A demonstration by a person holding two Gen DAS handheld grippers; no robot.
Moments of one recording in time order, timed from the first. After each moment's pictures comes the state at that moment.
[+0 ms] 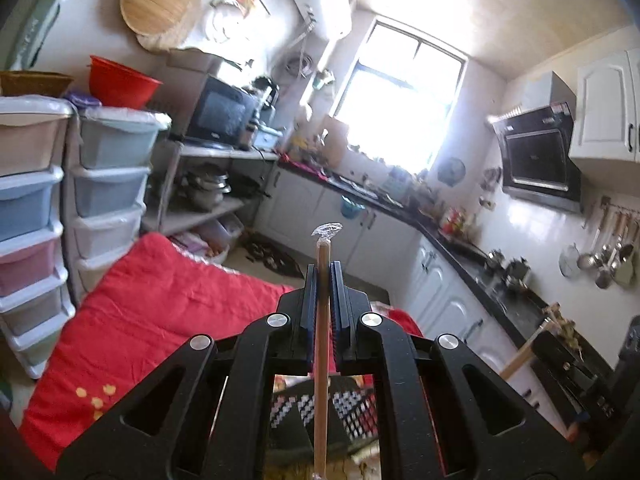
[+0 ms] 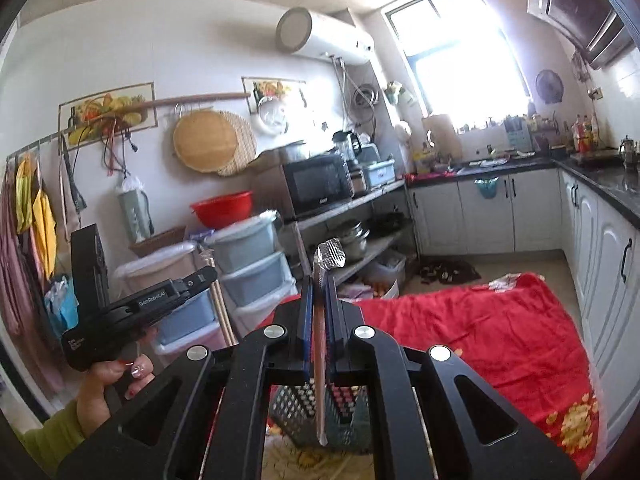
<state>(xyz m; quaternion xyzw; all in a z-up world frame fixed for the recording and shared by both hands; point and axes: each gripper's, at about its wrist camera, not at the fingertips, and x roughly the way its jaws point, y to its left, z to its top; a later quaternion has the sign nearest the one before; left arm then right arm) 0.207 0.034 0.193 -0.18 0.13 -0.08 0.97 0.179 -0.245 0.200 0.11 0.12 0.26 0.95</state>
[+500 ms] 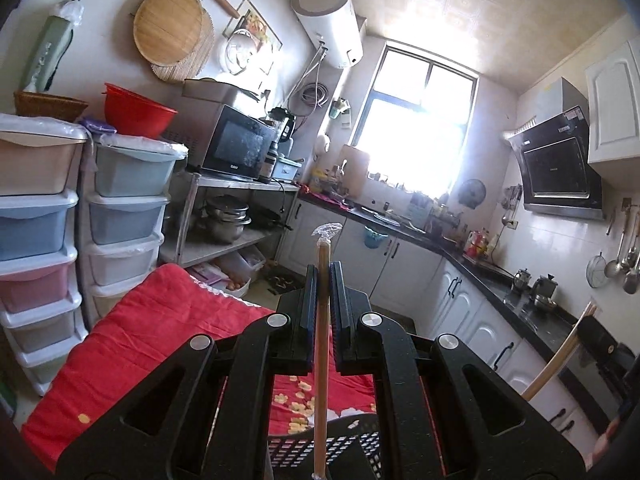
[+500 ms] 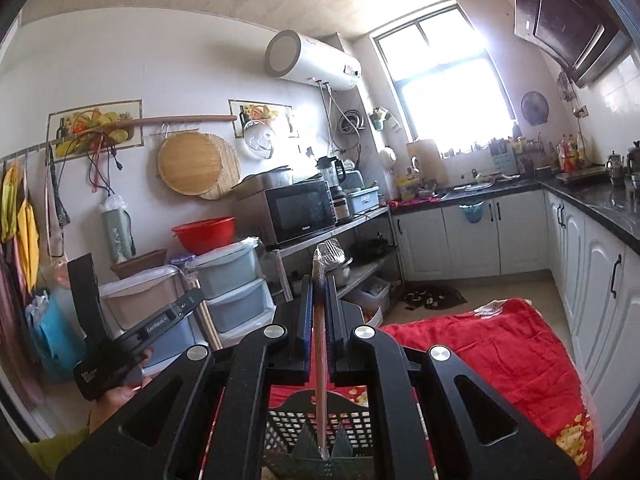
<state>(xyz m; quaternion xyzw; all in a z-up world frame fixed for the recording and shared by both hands) 0.223 0.030 0.176 -0.17 0.08 -0.03 0.98 0.194 -0.247 0.198 0.12 0.07 0.22 0.96</state>
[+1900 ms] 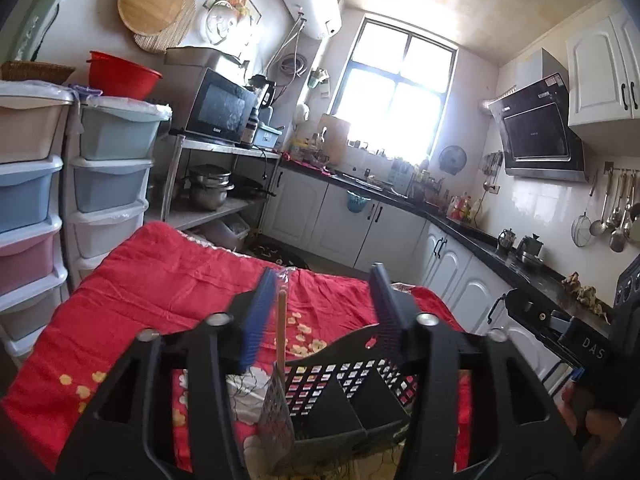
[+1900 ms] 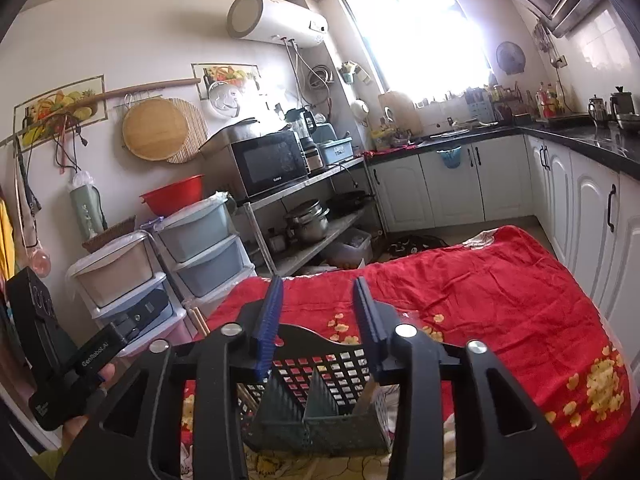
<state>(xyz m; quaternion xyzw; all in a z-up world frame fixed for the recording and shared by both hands) 0.209 0.030 0.106 -0.15 0.12 -0.08 0.98 0.228 -0.237 0.112 0.14 0.16 0.19 0.96</state>
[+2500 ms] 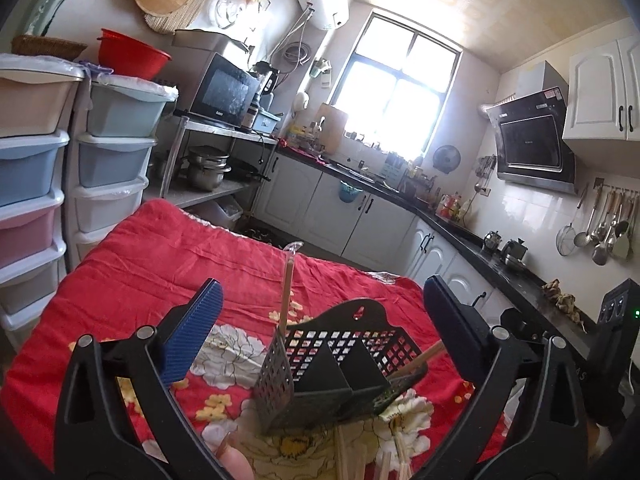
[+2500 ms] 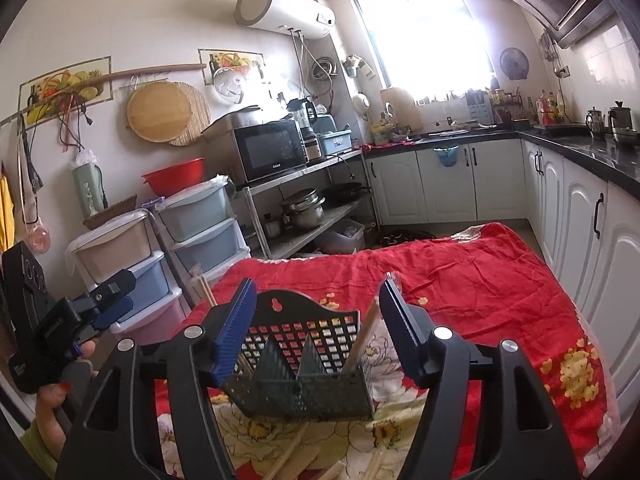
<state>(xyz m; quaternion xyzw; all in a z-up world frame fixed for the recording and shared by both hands) 0.173 0.048 0.109 -0.18 0.14 -0.10 0.97 0.186 -0.242 0.111 0.11 0.17 0.19 0.96</state>
